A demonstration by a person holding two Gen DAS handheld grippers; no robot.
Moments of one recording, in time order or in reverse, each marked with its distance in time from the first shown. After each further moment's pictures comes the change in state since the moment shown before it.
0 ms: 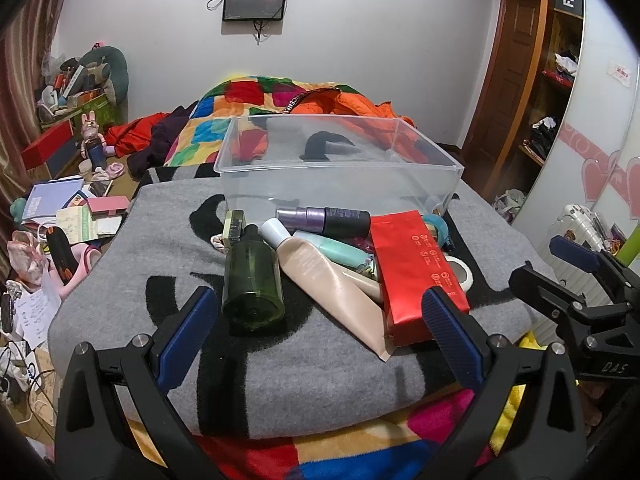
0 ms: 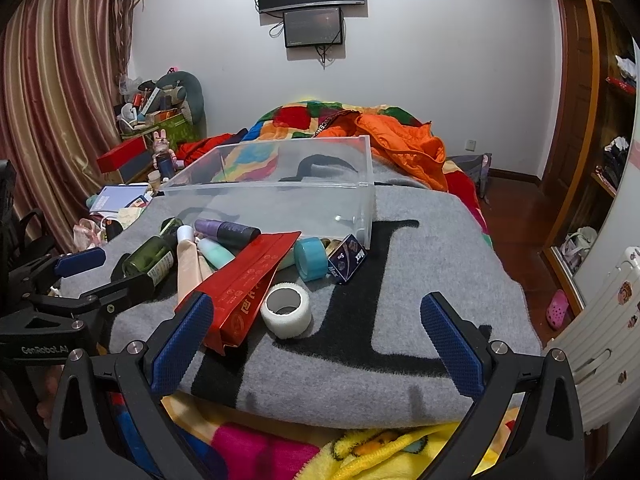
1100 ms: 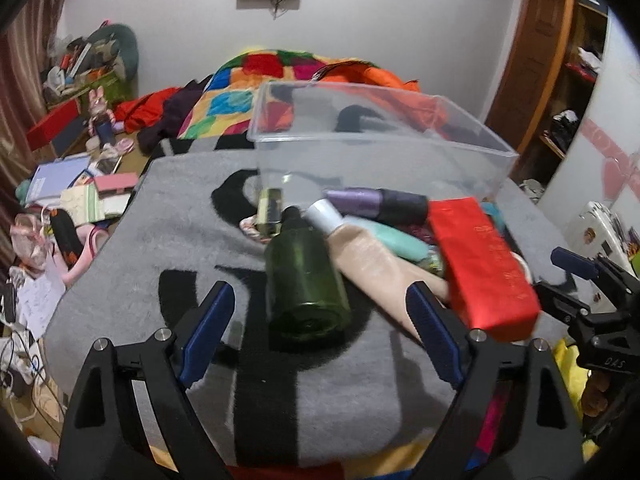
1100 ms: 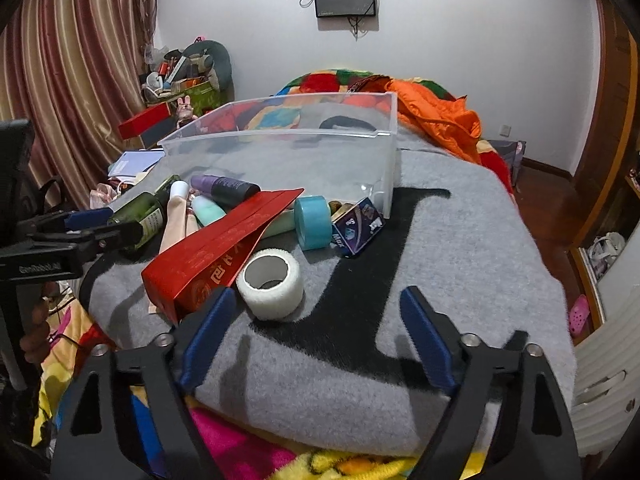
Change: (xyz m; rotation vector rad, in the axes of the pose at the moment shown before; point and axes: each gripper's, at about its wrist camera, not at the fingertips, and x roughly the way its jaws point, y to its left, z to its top) left arm 0.041 0.037 0.002 -0.044 0.094 0.047; right arm 0.051 -0.017 -0.012 -0.064 0.110 0.118
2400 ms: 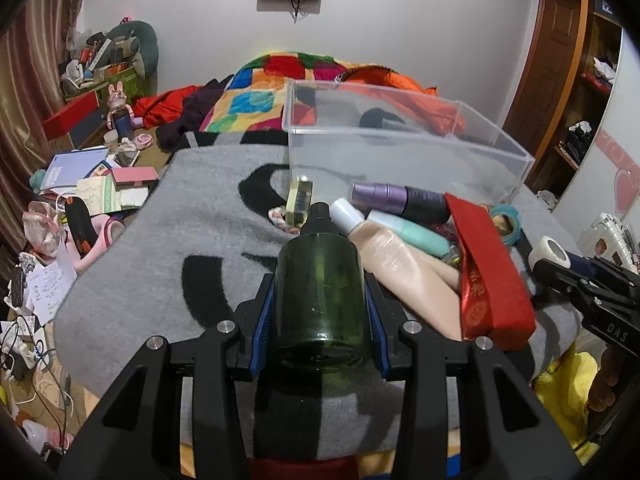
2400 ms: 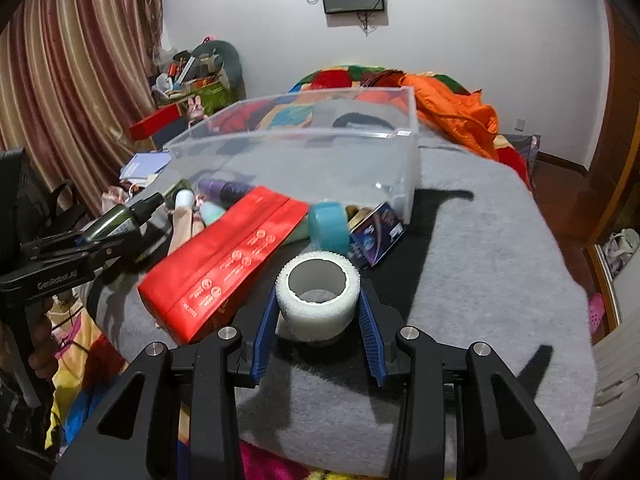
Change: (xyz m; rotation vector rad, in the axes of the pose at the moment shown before) left arm -0.009 0.011 -0.009 -0.030 -0.031 0.052; right arm 0.009 -0.001 0.009 0.014 -0.001 0.053
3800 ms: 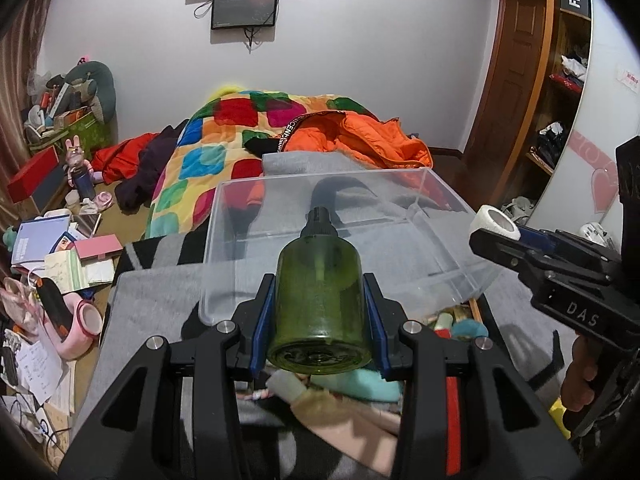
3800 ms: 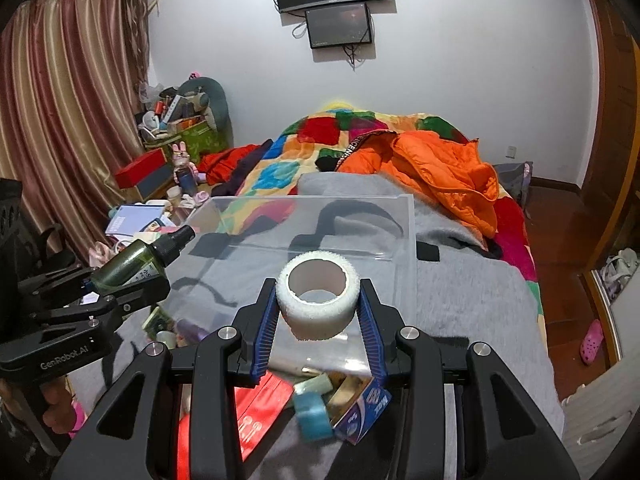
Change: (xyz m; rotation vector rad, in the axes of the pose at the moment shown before) left arm 0.028 -0.038 0.106 0.107 -0.062 -0.108; right arm 0.024 -0.010 0.116 0.032 -0.102 -0.033
